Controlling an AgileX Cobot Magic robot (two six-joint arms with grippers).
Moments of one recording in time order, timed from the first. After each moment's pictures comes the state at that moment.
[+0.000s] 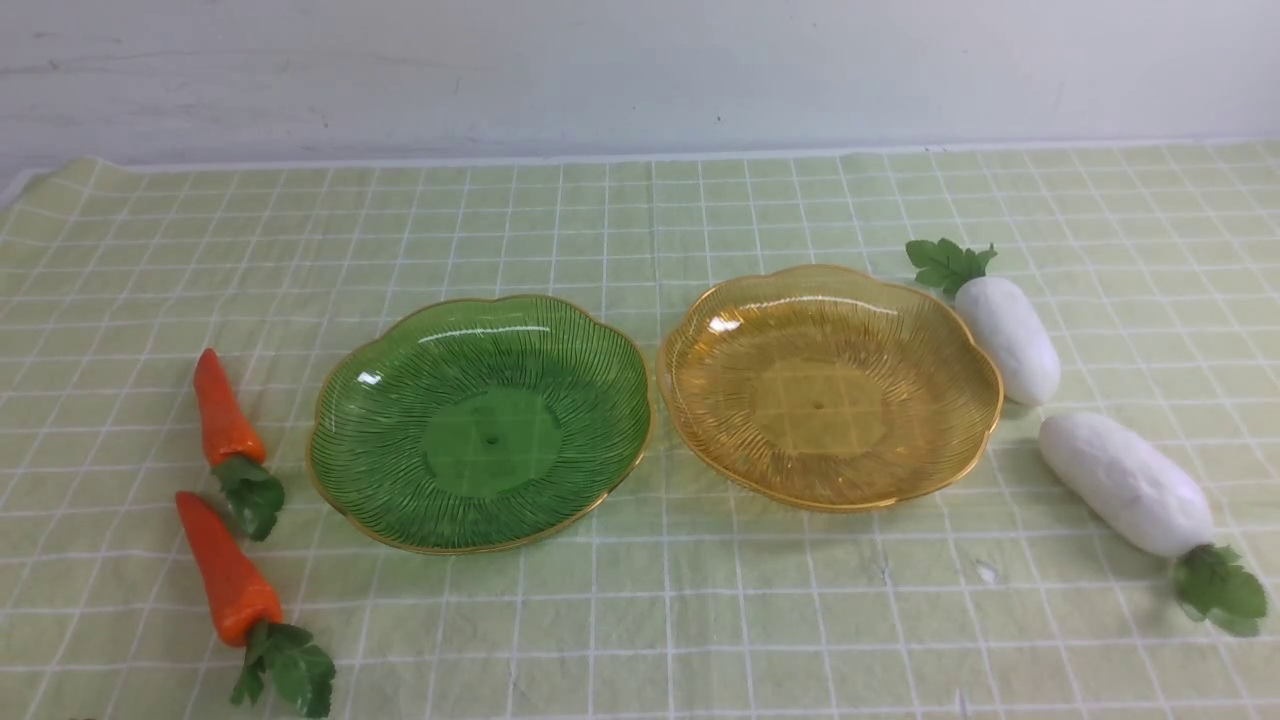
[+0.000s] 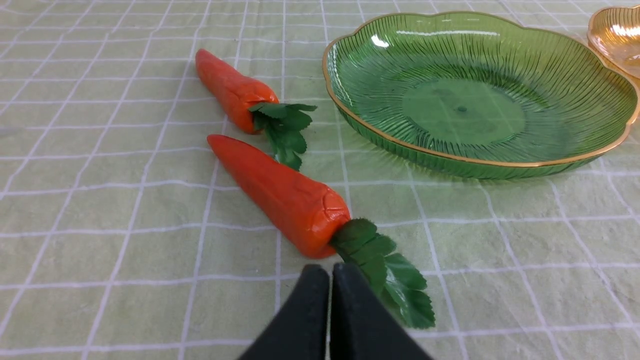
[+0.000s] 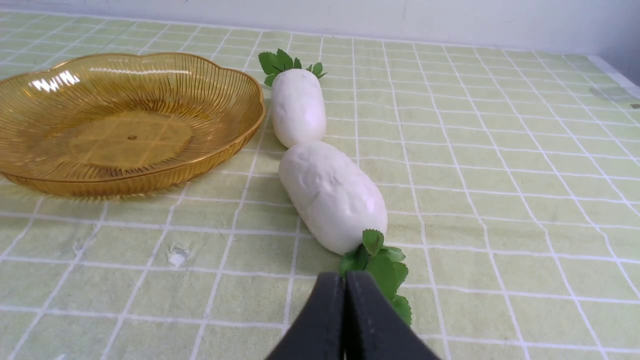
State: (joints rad) right arm 0.00 -0.01 0.02 -0.03 0.40 -0.05; left arm -0.08 -0.01 0.03 0.06 0.38 -0.10
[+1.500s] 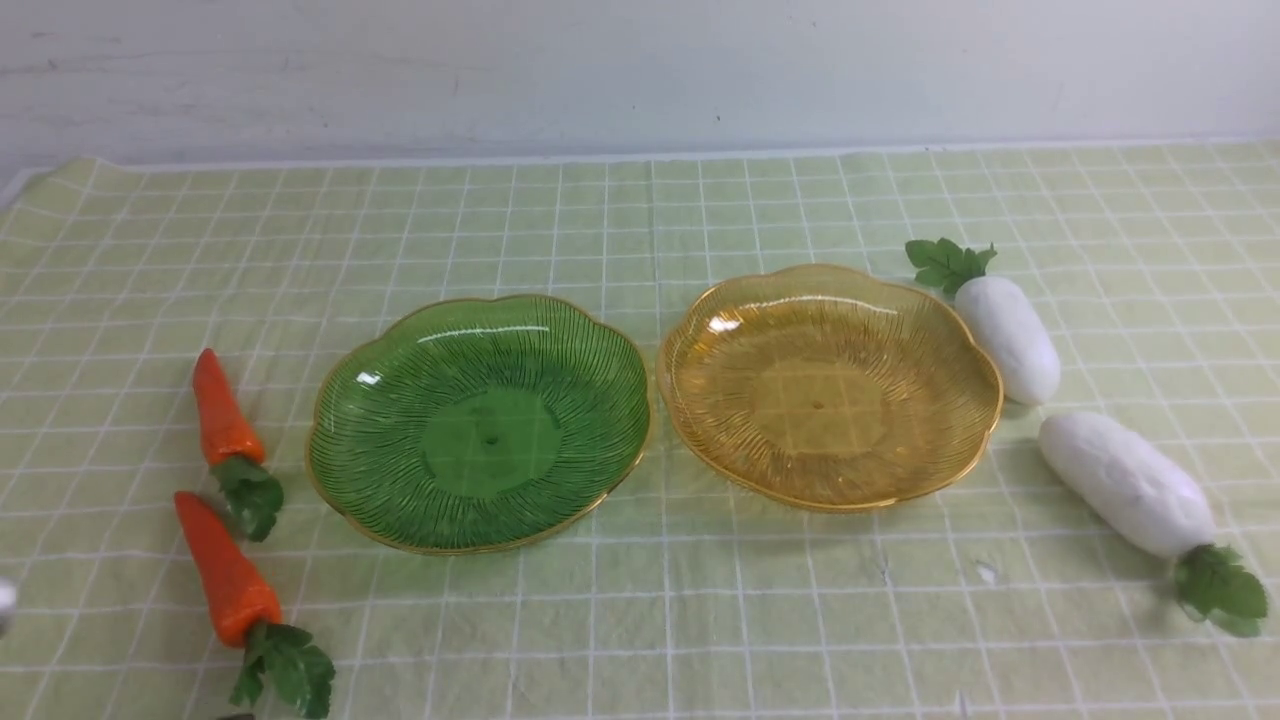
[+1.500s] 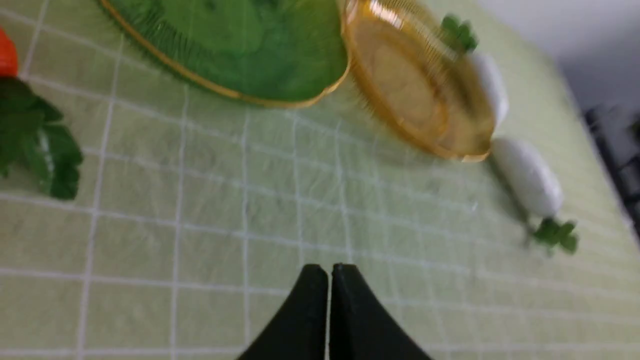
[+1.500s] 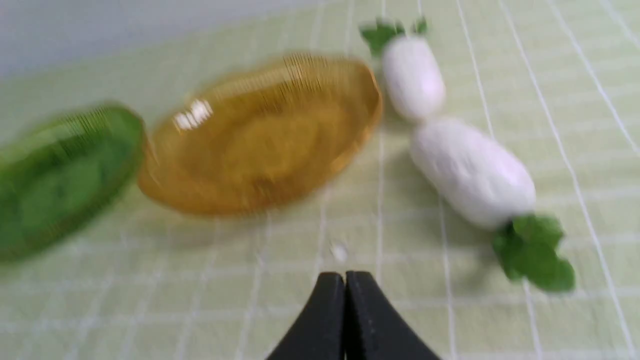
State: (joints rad) right arm 0.00 0.54 -0.41 0.31 0.72 -0.10; left arm -0.09 0.44 -0.42 -0.55 0.85 -0.05
